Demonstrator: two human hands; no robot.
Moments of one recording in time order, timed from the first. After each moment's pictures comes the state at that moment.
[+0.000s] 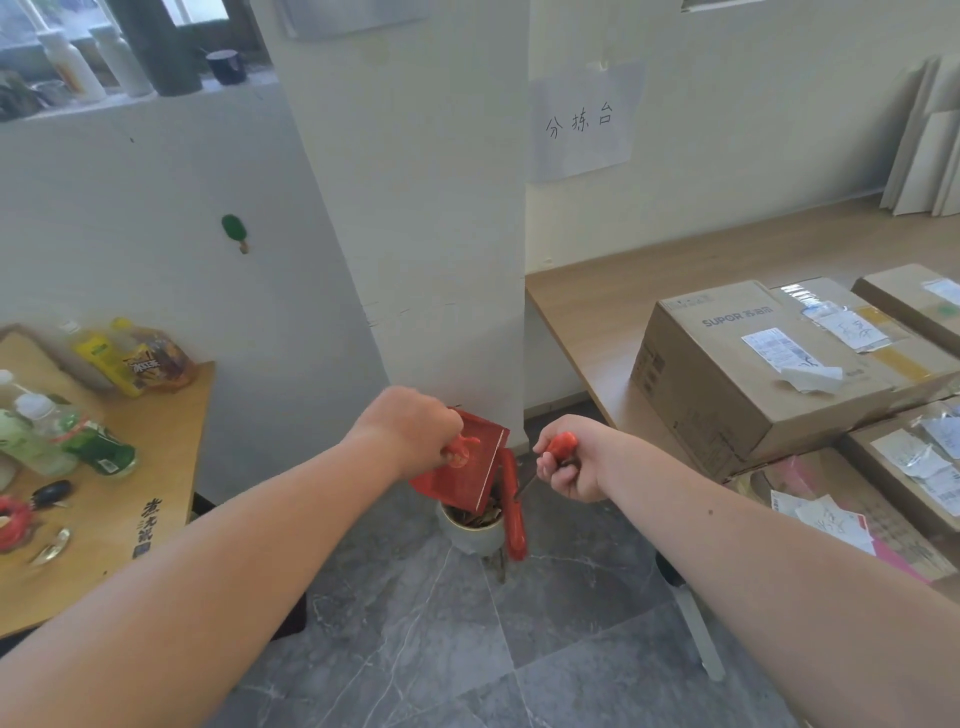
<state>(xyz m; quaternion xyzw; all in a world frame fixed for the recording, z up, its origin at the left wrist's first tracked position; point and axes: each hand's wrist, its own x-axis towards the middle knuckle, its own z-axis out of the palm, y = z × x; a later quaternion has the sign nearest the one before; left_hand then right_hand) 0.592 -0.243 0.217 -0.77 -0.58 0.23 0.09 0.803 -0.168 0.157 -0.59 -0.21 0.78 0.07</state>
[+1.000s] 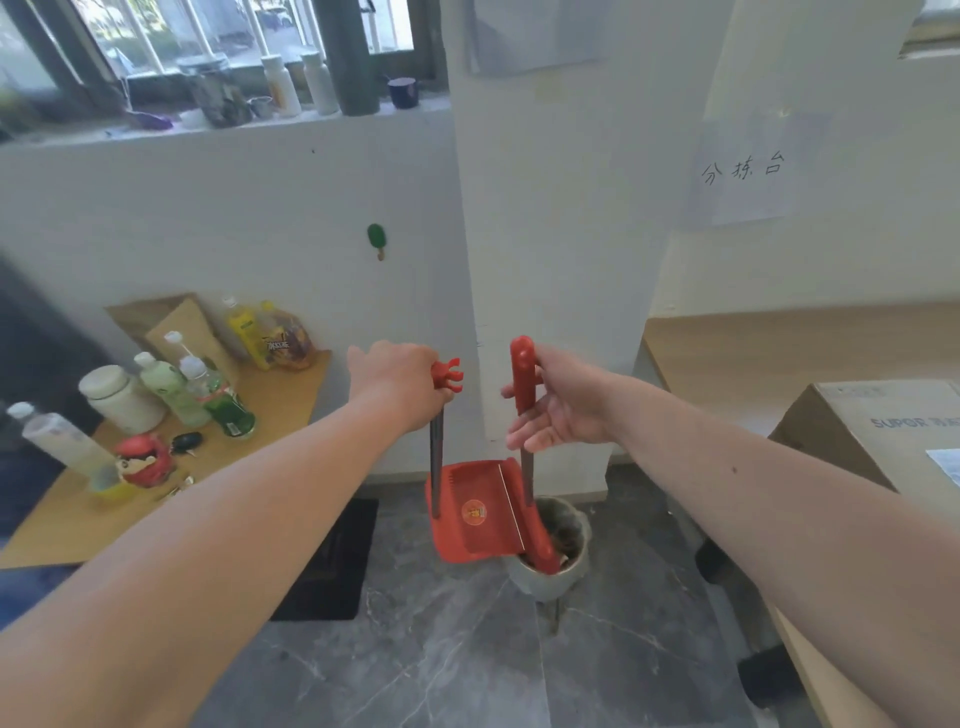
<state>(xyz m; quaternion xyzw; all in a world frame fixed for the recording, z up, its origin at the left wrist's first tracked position) 0.459 -0.240 0.264 -0.49 -0.87 0.04 0.07 0.645 -0.139 0.275 -0.41 -0.54 0.74 -0.01</state>
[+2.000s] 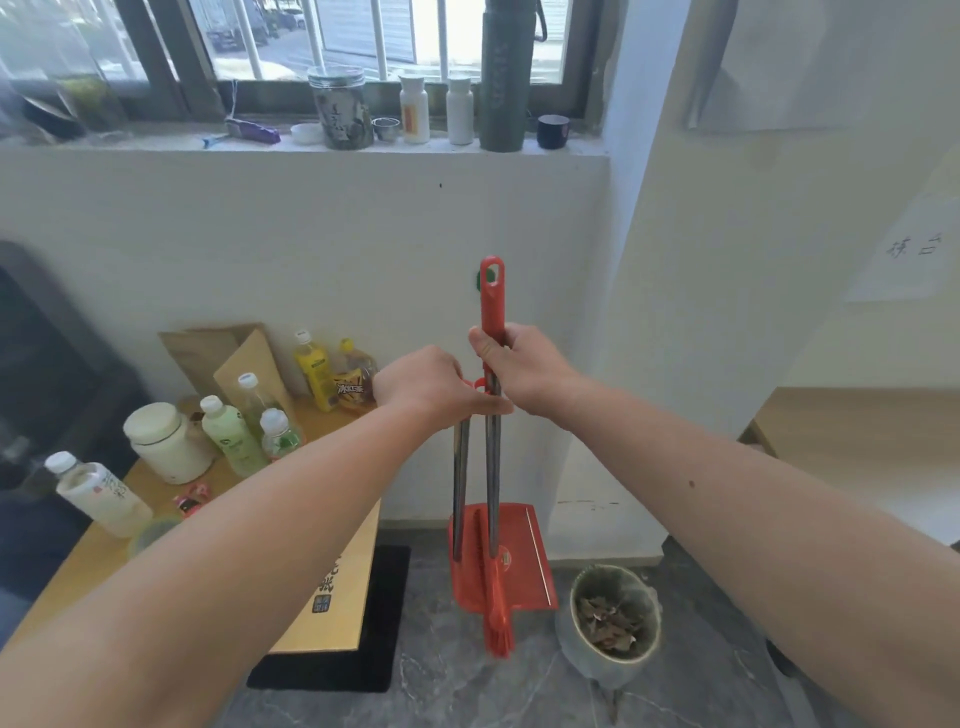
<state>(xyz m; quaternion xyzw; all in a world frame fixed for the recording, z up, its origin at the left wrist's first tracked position) 0.203 -0.231 0.283 -0.42 -0.90 -0.10 -0.09 0.317 -0.165 0.313 -0.34 -0.80 0.46 0.18</state>
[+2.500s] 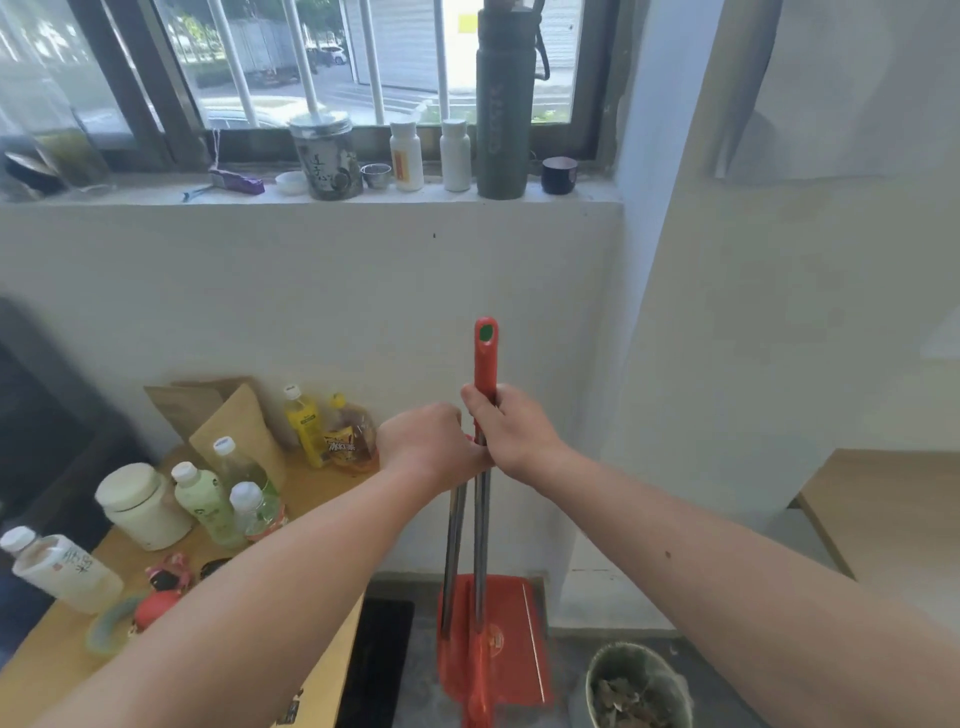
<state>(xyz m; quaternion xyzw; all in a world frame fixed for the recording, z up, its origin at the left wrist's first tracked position) 0.178 -0.142 0.258 -0.42 -0.91 -0.05 -0.01 0.270 -0.073 0.270 -0.32 -0.80 0.46 0.20</state>
